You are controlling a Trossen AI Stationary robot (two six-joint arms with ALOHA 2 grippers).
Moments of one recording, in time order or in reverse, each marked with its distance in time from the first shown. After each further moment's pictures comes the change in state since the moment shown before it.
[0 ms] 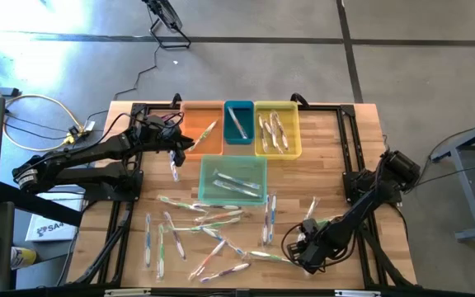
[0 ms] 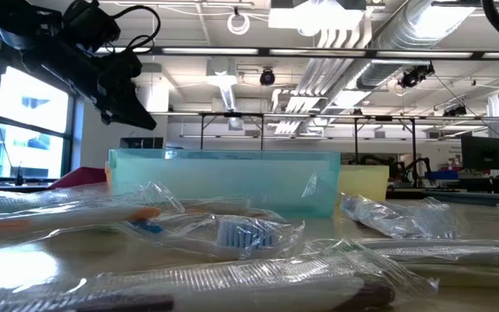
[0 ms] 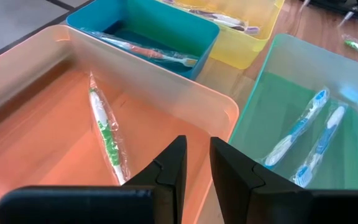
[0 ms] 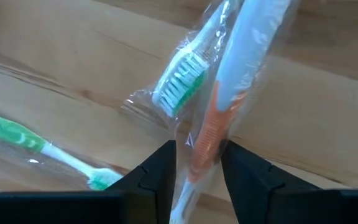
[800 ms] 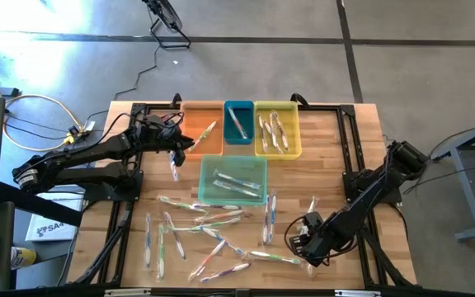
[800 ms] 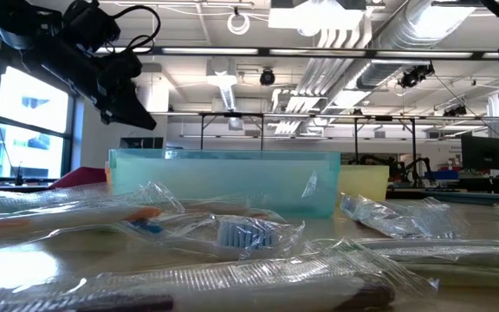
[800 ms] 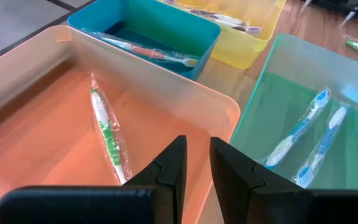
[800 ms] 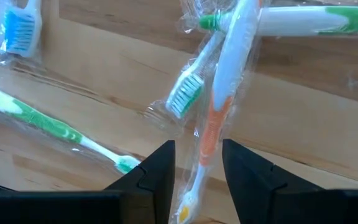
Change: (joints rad) left arm 0.000 0.000 0.000 0.000 -0.005 0.000; right arm -0.027 -0.137 -0.003 -0.095 0.009 0.001
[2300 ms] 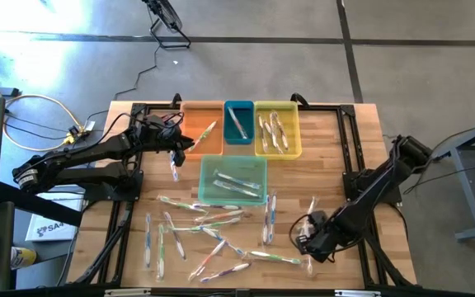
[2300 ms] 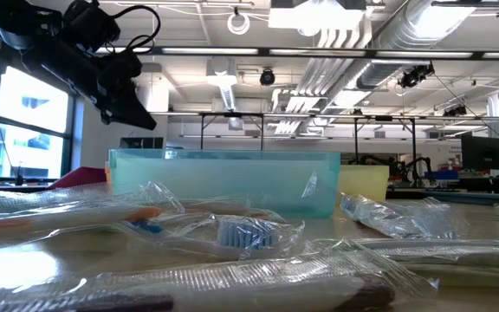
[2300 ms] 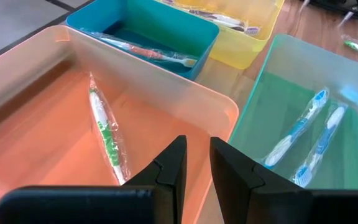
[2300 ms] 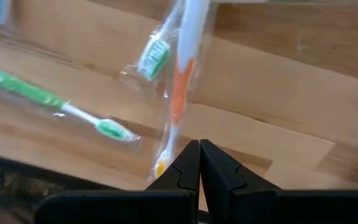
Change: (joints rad) left arm 0.000 0.000 0.000 0.001 0.005 0.000; right arm 0.000 -0.083 0.000 -0.079 -0.132 0.003
